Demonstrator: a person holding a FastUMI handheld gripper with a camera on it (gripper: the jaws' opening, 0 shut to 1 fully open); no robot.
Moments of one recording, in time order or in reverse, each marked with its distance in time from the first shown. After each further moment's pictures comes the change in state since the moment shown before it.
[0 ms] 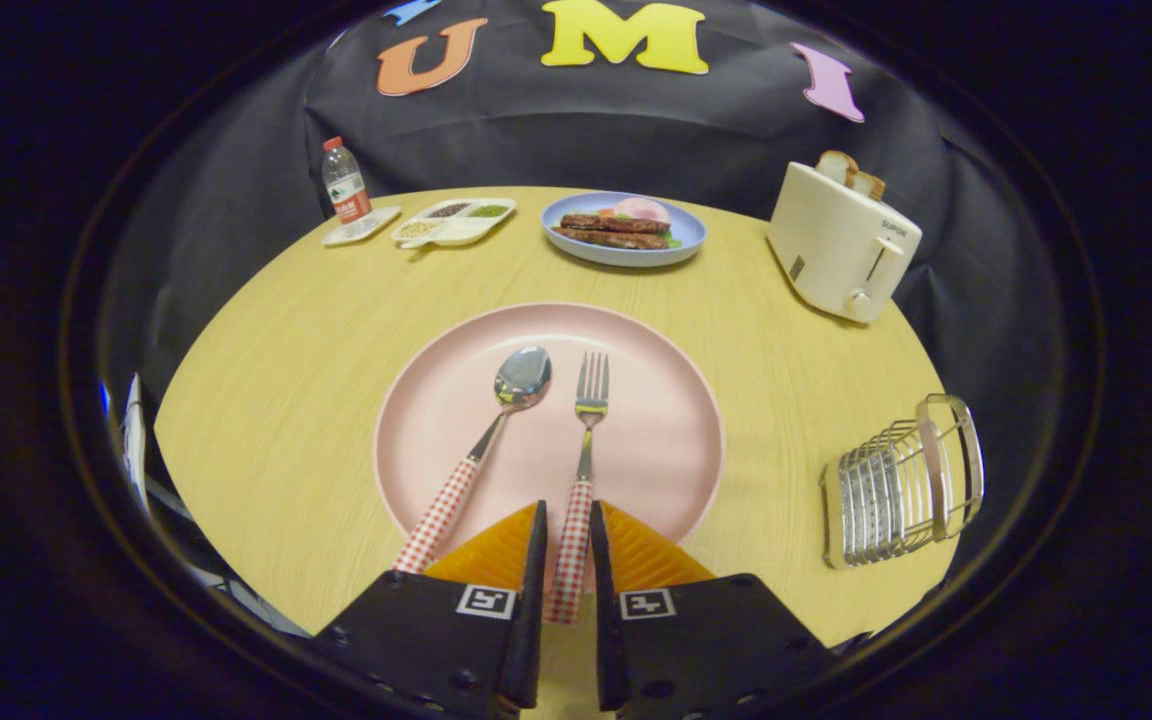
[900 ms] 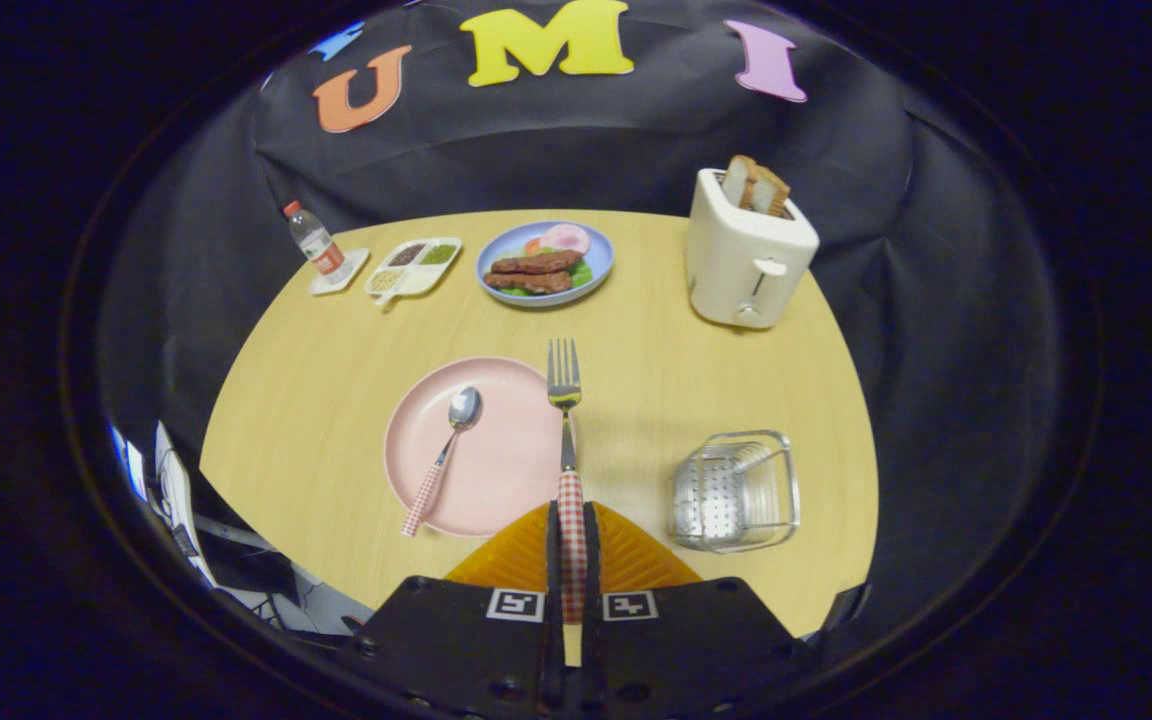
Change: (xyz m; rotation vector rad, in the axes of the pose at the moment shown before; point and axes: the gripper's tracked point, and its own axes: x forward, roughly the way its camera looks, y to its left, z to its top) arm -0.146 -0.112 0.054 0.129 0.110 -0.007
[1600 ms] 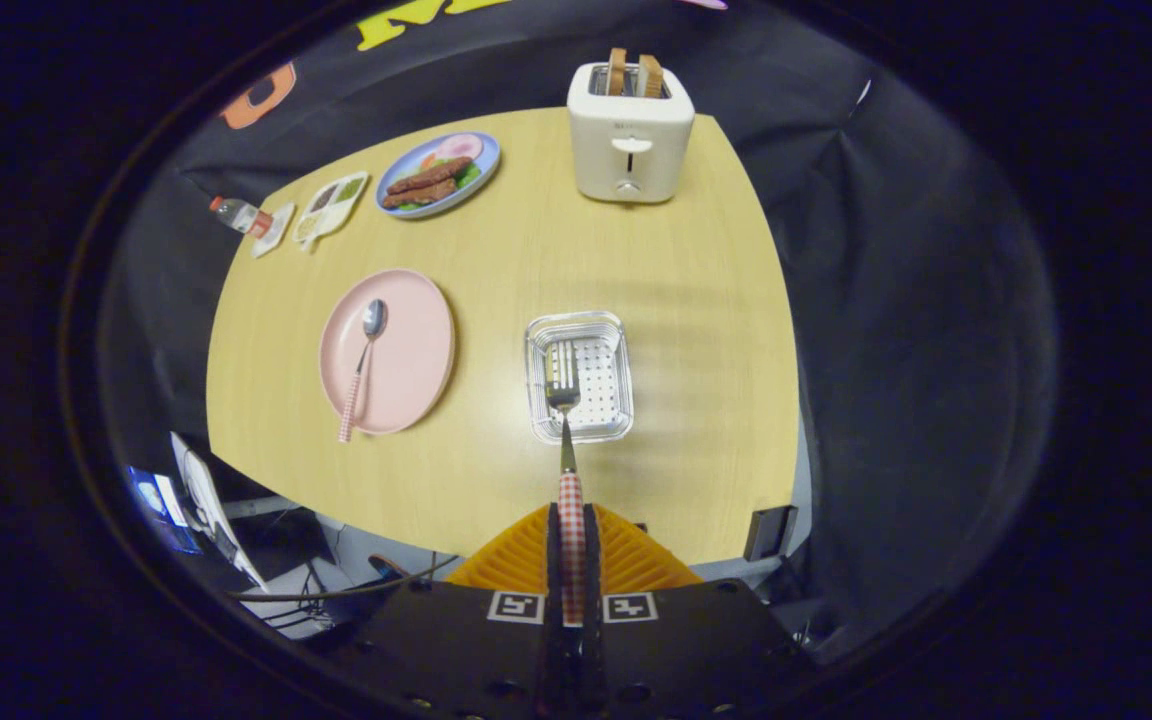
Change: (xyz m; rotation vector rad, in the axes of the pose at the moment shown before) arm -0.031 -0.096 -0.047 0.080 0.463 -0.037
